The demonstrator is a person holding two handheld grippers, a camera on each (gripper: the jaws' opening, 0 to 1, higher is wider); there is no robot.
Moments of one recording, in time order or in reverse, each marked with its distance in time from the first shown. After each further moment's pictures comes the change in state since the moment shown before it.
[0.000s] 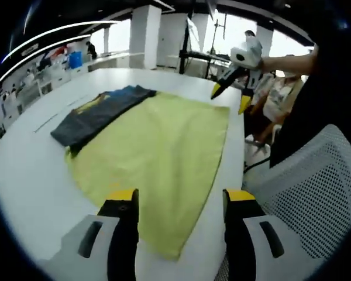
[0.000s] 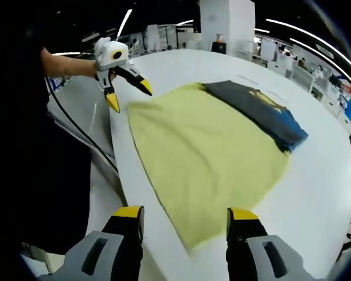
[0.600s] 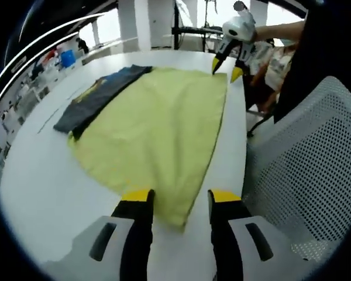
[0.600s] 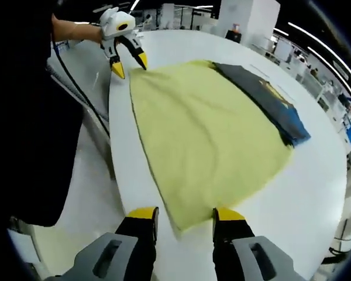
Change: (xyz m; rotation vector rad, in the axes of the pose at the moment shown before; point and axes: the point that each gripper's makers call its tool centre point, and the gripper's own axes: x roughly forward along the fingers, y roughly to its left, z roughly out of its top) left arm -0.007 0.006 -0.041 0.124 0.182 0.050; right arm 0.009 -0.010 -0.033 -0.154 0.149 -0.046
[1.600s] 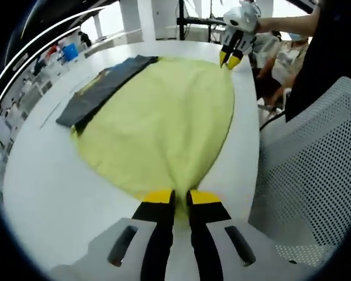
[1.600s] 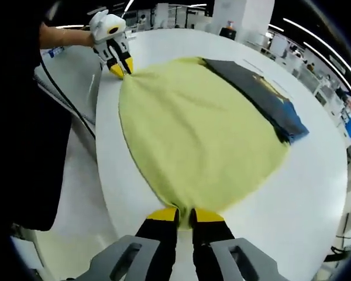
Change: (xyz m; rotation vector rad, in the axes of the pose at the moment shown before) left arm 0.008 0.014 0.002 -0.044 0.034 0.052; right arm 0.008 -0.020 0.005 0.050 -0.007 -0.013
